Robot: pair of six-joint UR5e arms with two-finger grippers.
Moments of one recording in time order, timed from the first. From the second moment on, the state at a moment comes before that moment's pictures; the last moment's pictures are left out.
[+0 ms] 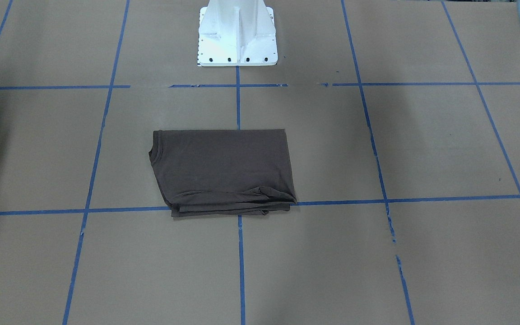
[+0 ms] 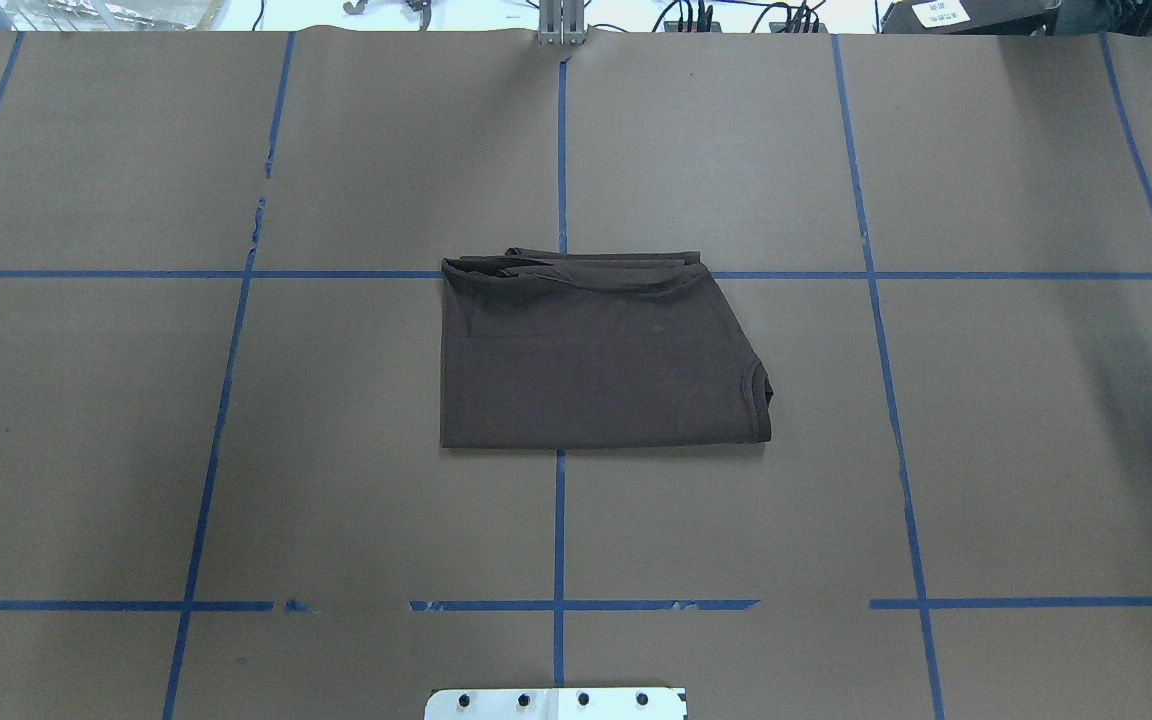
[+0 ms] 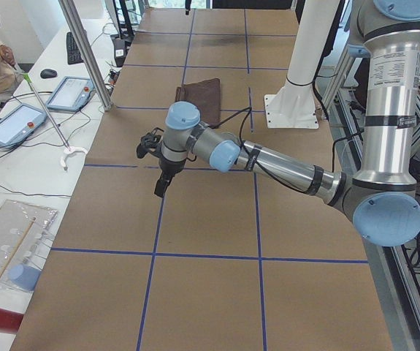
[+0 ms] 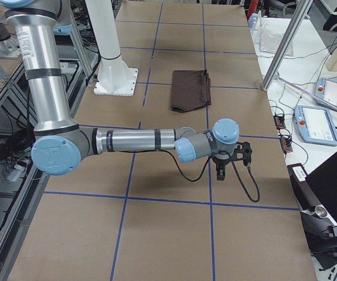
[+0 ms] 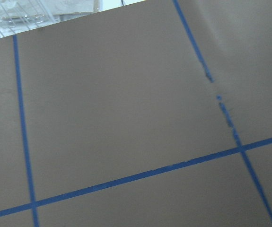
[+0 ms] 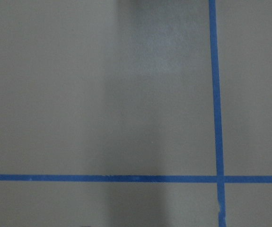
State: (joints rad) left arm -1.45 -1.55 -1.88 -1.68 -2.27 -0.12; right arm 1.46 -1.46 1.48 -1.28 2.42 0.33
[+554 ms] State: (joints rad) left arm -1.52 -1.54 -1.81 -1.47 -2.36 -0.03; right arm 1.43 -1.54 1.53 -1.34 2.43 0.26
